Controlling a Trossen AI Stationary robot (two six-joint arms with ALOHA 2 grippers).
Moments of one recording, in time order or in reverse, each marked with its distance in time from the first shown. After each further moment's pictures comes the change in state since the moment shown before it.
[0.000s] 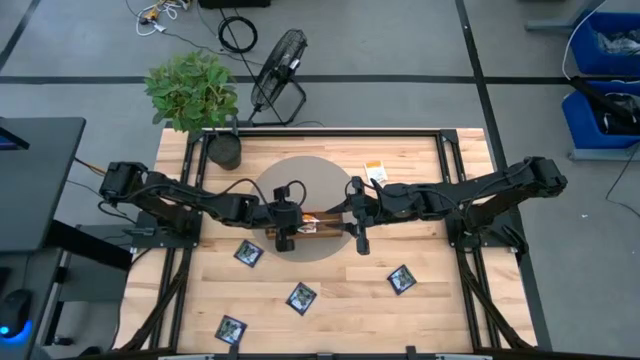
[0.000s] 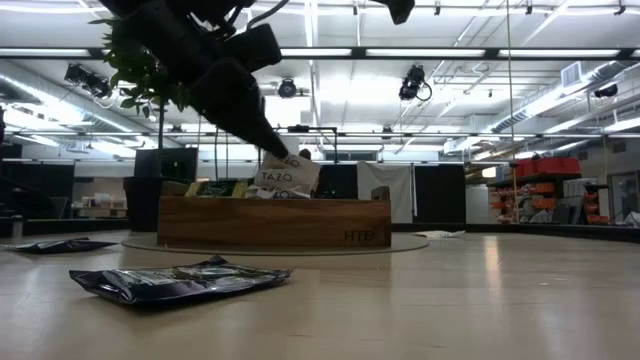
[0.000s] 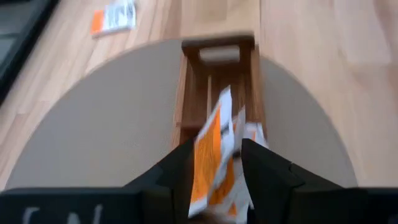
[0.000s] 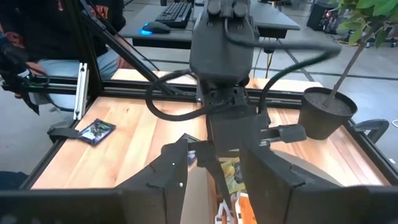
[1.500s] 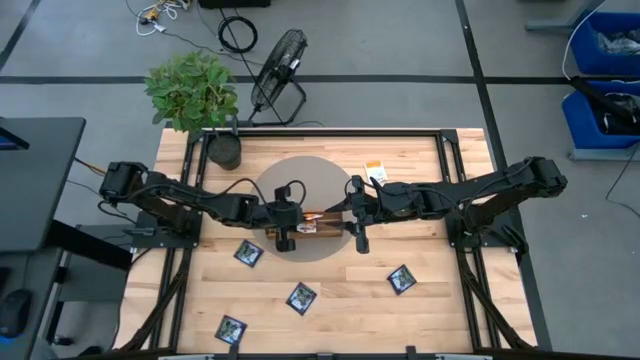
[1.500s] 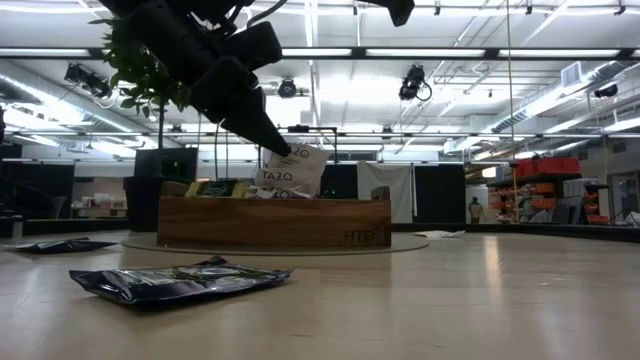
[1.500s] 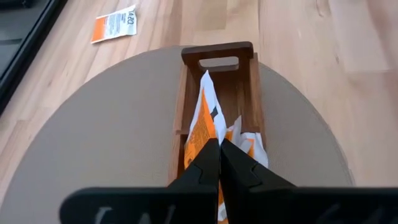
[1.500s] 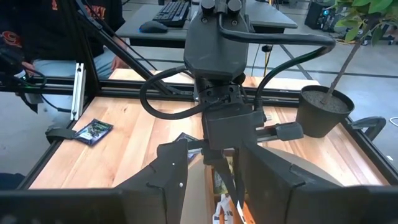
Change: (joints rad) left arm -0.001 0.000 0.000 0.019 -0.001 0.010; right arm -0.003 0.000 0.000 -0.003 0.000 0.004
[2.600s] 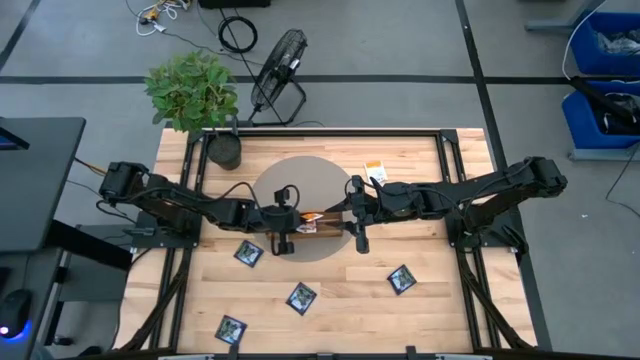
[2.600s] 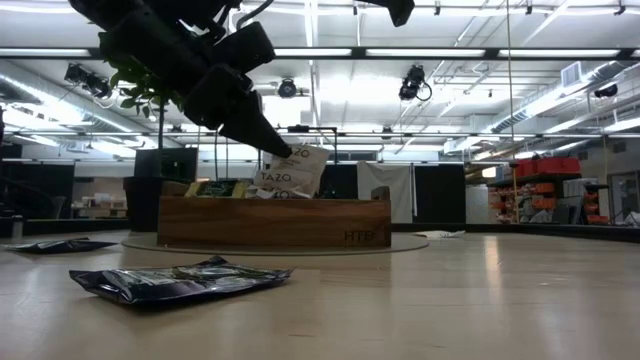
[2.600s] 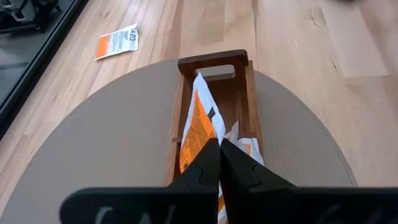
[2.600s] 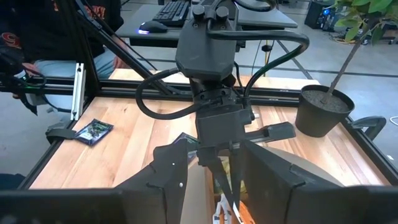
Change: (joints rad) left arm -0.033 0.000 -0.084 0.161 -0.041 0.035; right arm 0.000 0.000 0.000 -0.001 0.000 0.002
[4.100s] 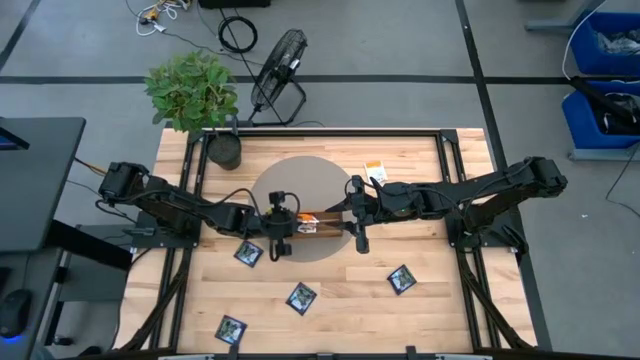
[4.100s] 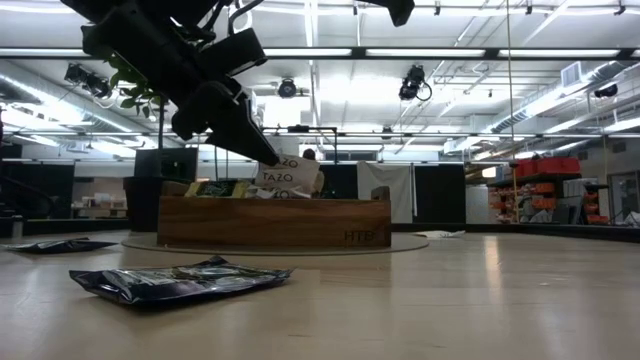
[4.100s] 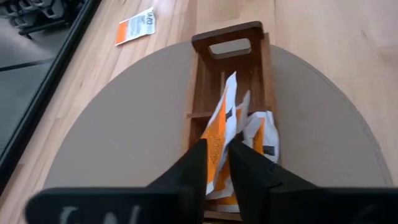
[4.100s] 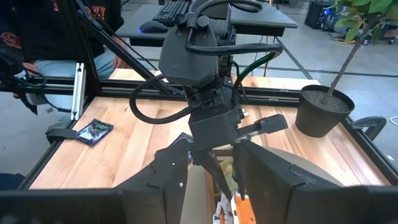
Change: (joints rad) left arm -0.050 0.000 -0.001 -0.077 -0.143 -0.005; right arm 0.000 0.000 0.000 0.000 -0.001 -0.001
